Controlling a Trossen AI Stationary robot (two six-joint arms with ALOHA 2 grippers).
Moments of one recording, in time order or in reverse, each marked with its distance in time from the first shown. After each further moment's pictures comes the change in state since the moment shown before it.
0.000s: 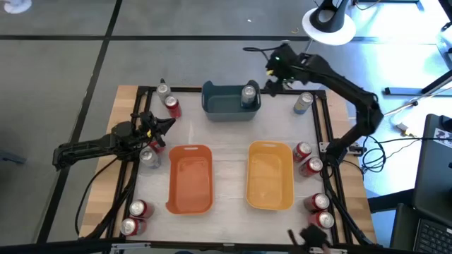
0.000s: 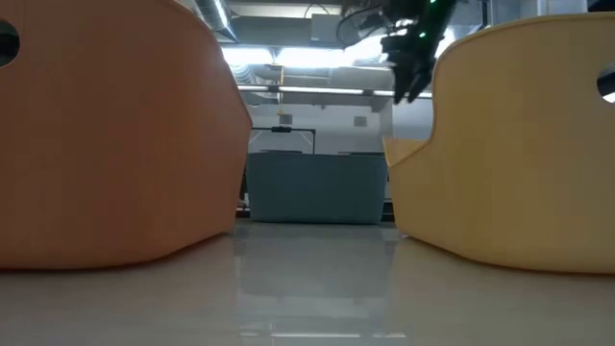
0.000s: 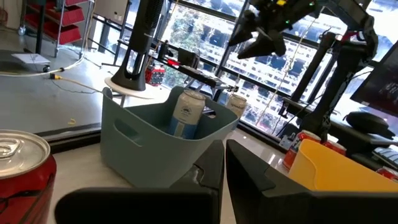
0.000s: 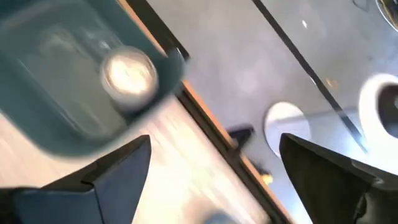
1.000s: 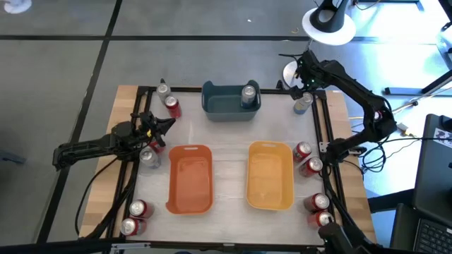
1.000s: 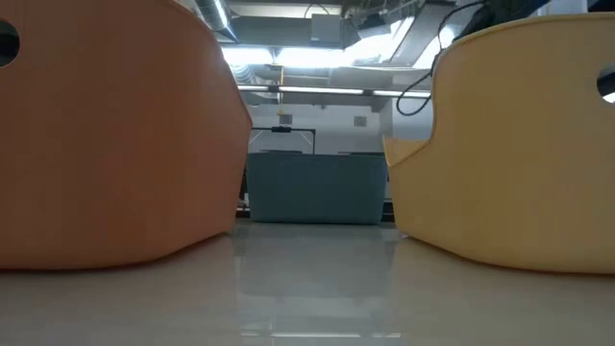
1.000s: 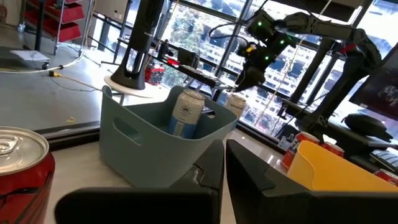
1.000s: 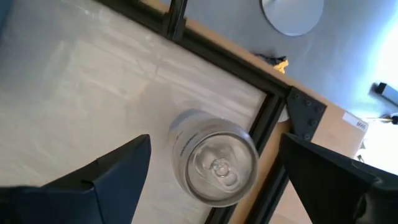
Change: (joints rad) left arm 0.000 0.000 0.000 0.000 0.000 -0.023; right arm -0.367 -0.125 -0.429 0.029 -0.083 0.152
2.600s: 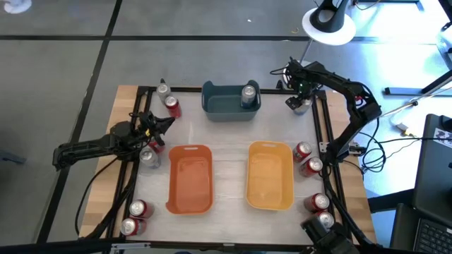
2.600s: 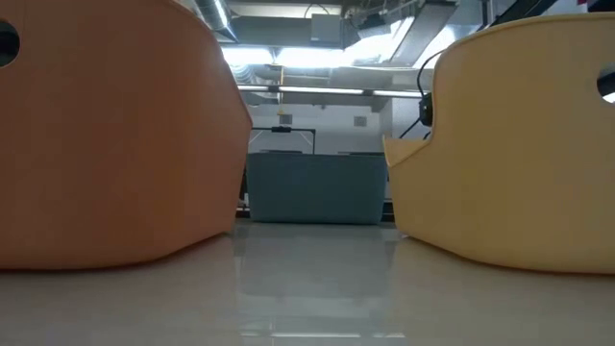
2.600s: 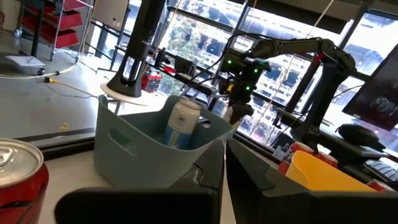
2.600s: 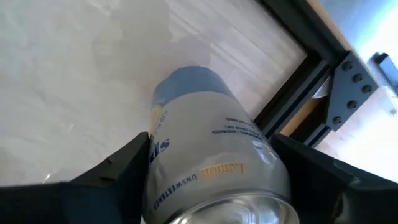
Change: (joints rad) left arm 0.000 0.000 0.000 0.042 0.000 0.000; right arm 0.004 0.224 -0.012 -0.093 0.015 -0.115
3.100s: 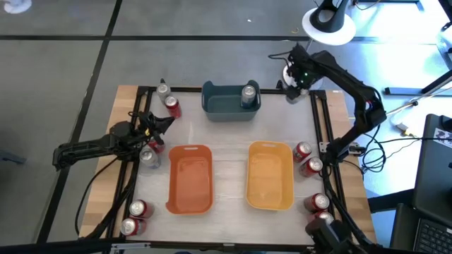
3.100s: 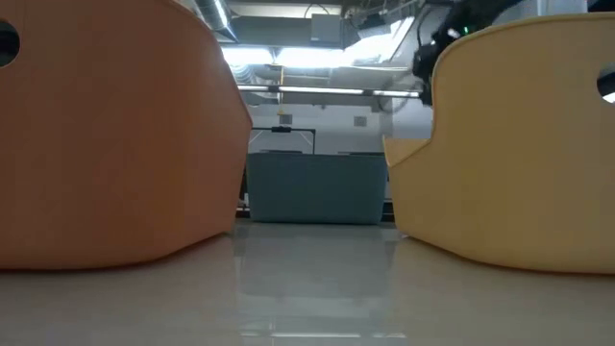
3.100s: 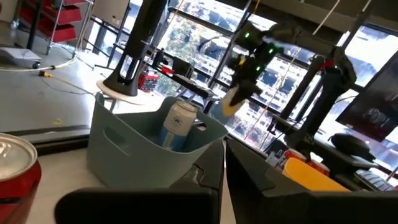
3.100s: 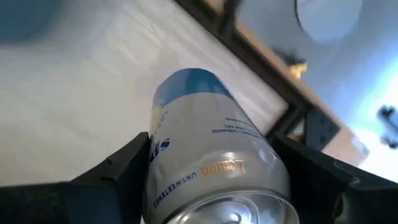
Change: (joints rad) left arm 0.000 0.000 0.000 0.014 -0.003 -0.048; right arm 0.075 -0.083 0.268 -0.111 -0.089 -0.011
